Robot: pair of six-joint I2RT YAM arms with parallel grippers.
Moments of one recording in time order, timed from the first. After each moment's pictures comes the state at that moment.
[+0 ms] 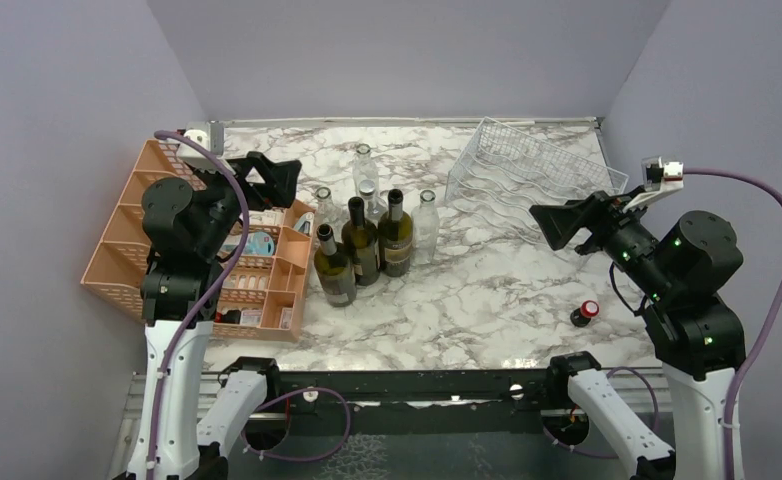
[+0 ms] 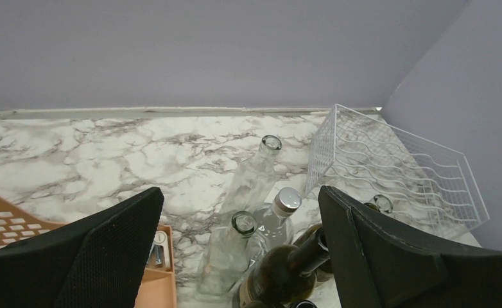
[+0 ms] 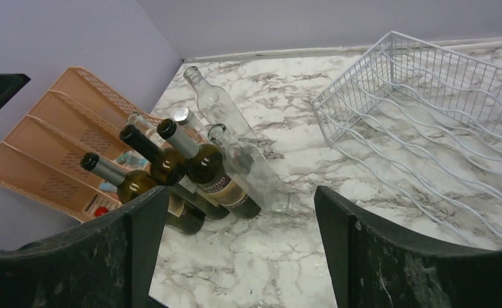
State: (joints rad) left arm -0.06 0.81 1.20 -0.37 0.27 -0.29; right arm 0.16 0.68 1.28 -0.69 -0.30 0.36
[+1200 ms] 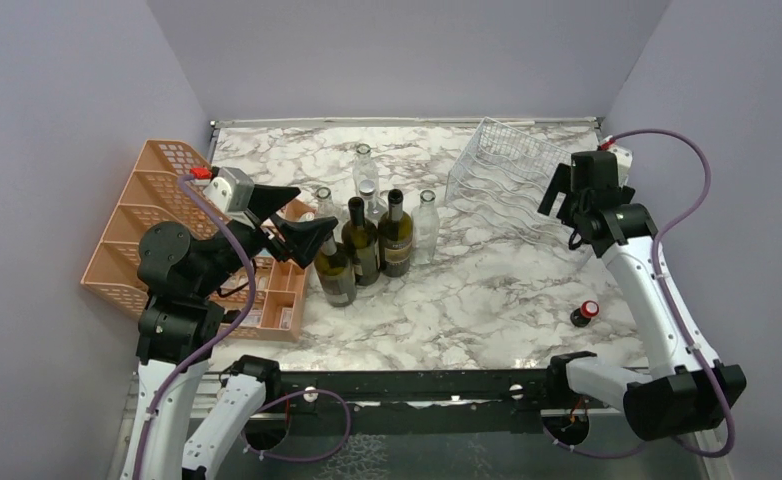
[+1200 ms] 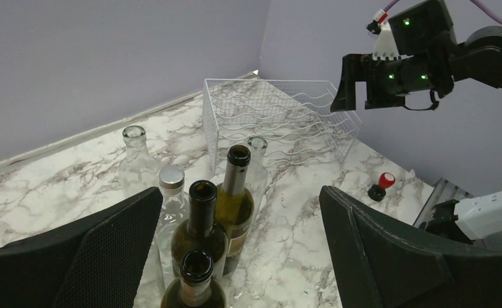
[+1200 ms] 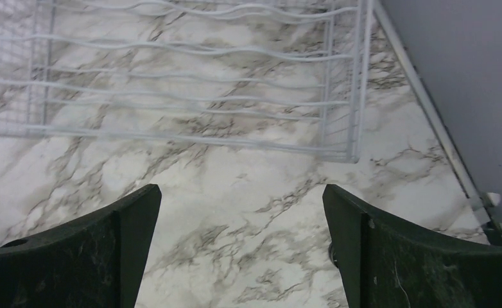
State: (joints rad) left arm -0.20 0.64 1.08 -0.32 0.58 -0.24; right arm 0.15 1.11 1.16 -0.80 0.41 0.41
